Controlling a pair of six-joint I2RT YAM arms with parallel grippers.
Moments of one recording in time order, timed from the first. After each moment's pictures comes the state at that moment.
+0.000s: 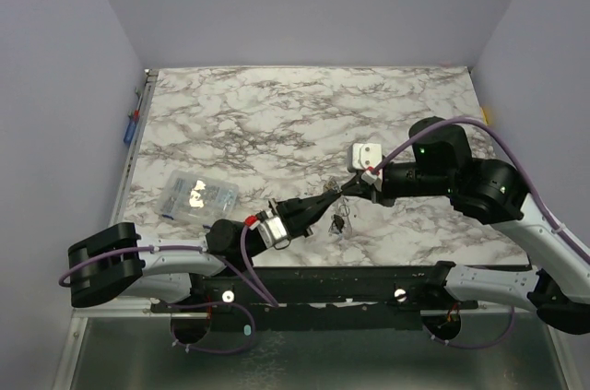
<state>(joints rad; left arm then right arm) -1.23 1.19 0.36 1.47 0.04 0.27 0.92 1.05 1.44 -0.90 -0.39 -0.53</state>
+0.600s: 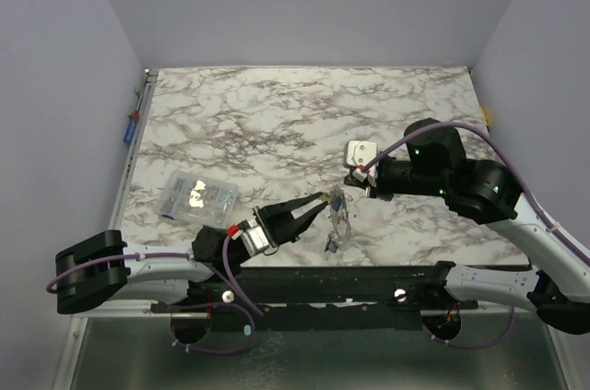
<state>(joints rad) -1.24 1.10 0.27 1.50 0.01 0.29 0.92 1.04 1.40 -0.87 -0.25 -0.56</state>
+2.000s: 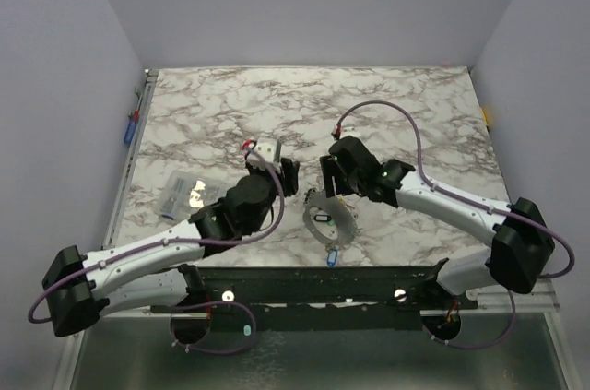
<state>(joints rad) -1.14 0.92 0.62 0.27 -0.75 -0.24 0.86 1.36 0.99 -0.45 0.29 0.42</state>
